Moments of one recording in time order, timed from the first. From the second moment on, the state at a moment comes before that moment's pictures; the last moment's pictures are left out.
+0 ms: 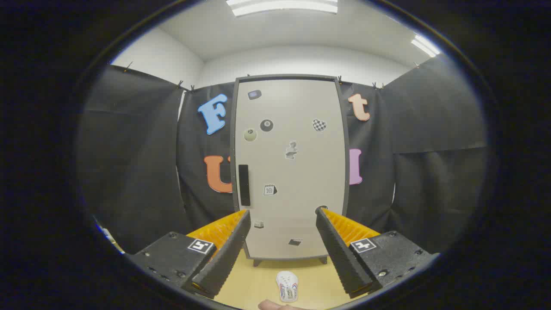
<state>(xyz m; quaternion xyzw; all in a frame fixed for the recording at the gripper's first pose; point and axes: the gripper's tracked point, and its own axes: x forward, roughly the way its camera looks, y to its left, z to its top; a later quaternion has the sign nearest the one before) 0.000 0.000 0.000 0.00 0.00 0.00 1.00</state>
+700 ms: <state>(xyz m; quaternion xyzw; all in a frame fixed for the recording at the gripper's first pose) 0.017 -0.013 0.003 0.00 -0.01 0.00 1.00</state>
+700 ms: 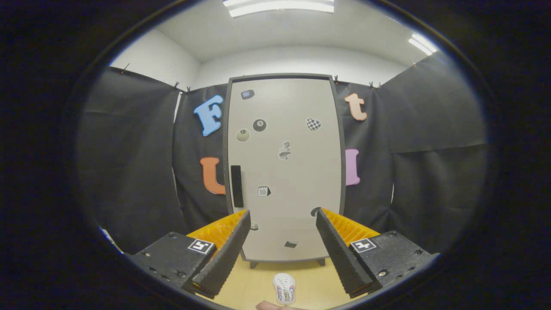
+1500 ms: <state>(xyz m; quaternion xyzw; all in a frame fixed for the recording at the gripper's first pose) 0.146 0.085 0.009 -0.02 -0.05 0.07 1.00</state>
